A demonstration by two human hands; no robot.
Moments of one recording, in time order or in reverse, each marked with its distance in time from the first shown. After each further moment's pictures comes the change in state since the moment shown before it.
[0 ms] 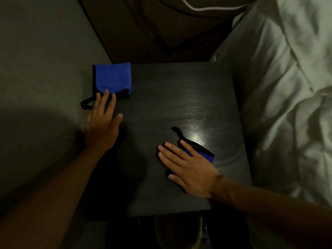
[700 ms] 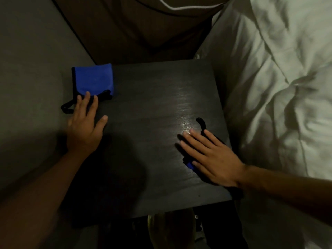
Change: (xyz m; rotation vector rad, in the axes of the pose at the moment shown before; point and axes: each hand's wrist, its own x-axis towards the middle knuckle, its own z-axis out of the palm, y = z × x) left_hand -0.003 -0.001 0.000 -0.104 0.032 -0.001; right_hand -0.071 0.065 -0.009 -0.021 0.037 0.096
